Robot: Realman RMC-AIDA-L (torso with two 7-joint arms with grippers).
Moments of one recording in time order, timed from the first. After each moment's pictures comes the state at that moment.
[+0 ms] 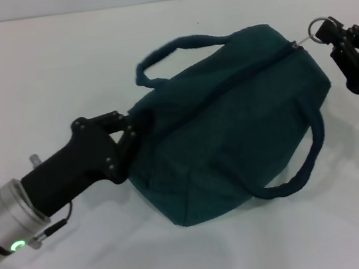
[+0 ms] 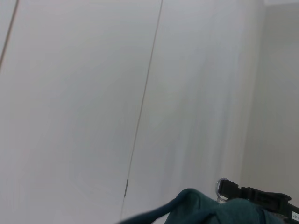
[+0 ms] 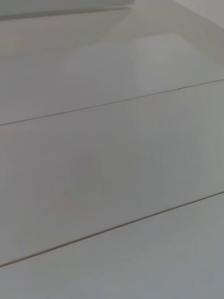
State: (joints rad) left arm -0.38 -2.06 1.17 0.19 1.11 1.66 -0.78; right arm 0.38 2.02 -1.85 -0.24 -0.16 -1.56 0.69
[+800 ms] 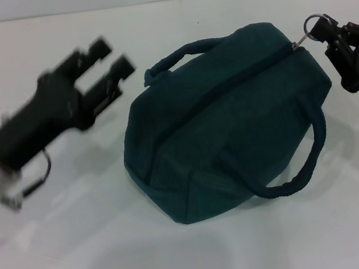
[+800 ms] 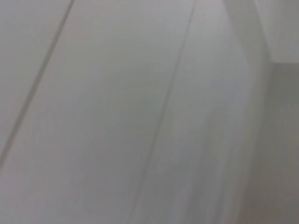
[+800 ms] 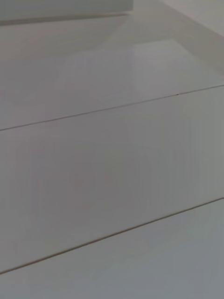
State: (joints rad) left arm -0.40 -2.03 1.17 0.34 1.01 1.68 -1.07; right arm 0.39 2.02 -1.85 -0.24 -0.16 -1.57 0.68
